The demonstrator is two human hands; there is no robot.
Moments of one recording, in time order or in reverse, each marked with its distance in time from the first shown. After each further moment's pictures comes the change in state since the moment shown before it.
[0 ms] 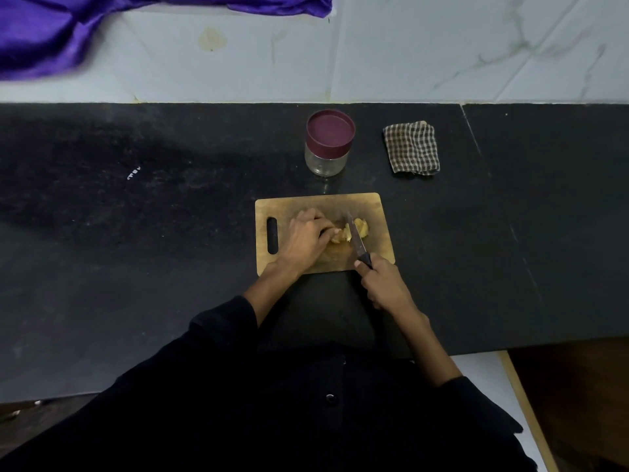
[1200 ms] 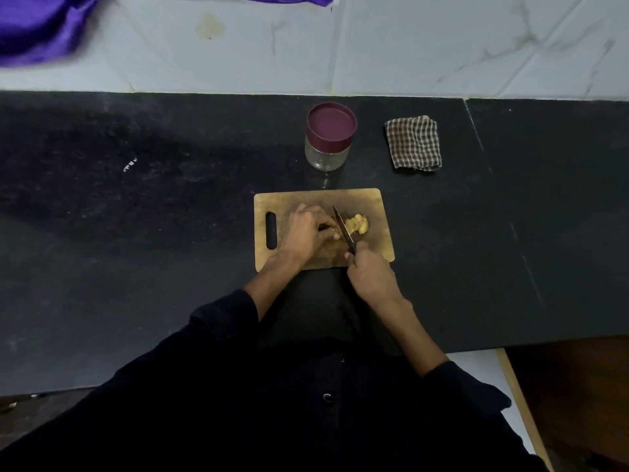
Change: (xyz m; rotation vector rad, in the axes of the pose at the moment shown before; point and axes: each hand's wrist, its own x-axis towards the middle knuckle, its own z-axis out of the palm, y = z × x) left_hand 0.002 0.004 -0.006 -0.029 -0.030 -0.027; right_hand 0.000 -0.023 0.014 -0.410 0.098 -0.116
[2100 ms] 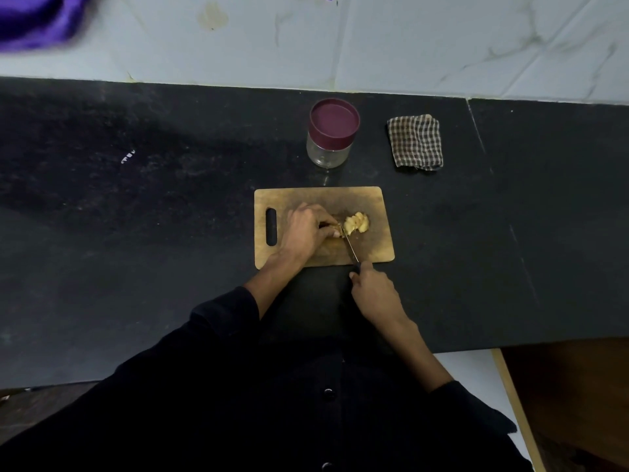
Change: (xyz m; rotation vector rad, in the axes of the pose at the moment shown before) left_hand -0.001 0.000 0.002 -0.063 0.034 -0.052; right_hand -0.025 0.013 0.009 -0.040 -0.088 0.092
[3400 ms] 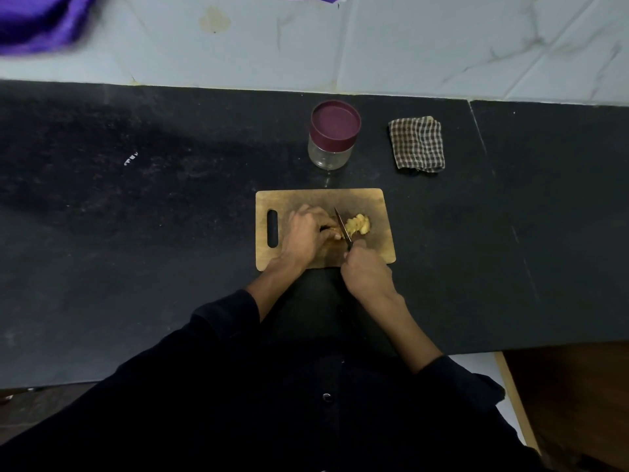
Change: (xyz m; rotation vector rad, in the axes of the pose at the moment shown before) left_hand -0.005 -0.002 0.002 0.043 0.037 0.065; right_hand 0.020 -0.035 -0.015 -0.041 0.075 -0.020
